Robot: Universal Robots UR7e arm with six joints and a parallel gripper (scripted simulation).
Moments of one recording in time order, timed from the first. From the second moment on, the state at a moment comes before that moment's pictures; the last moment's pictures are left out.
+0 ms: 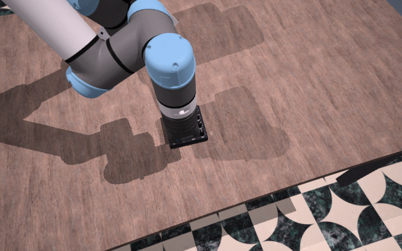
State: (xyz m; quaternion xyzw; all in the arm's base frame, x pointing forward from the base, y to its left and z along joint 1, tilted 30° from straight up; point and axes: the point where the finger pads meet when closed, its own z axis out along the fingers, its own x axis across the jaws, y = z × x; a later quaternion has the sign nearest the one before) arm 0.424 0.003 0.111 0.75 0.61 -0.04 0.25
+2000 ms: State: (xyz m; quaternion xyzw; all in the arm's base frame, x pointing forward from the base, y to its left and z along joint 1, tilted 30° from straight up) arm 0.427 -0.003 0.099 0.75 0.61 -0.04 0.25
